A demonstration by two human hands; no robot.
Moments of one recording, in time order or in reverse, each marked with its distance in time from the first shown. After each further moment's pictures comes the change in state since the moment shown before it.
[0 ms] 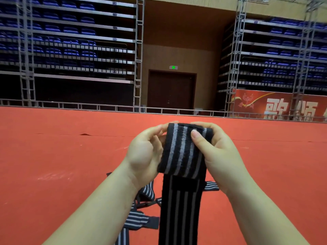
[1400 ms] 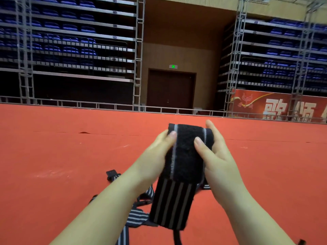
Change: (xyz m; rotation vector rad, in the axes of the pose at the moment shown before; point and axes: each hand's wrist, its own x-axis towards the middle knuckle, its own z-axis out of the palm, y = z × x) left_hand -0.010 -0.015 -0.002 0.304 -0.061 0.099; right_hand -0.021 0.004 0.007 0.065 0.065 0.080
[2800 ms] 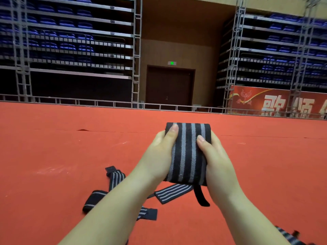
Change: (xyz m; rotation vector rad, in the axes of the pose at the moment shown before) left_hand -0.007 0.004 0.023 0.126 0.225 -0.135; right_hand -0.015 -0.003 -0.005 0.133 -0.097 0.011
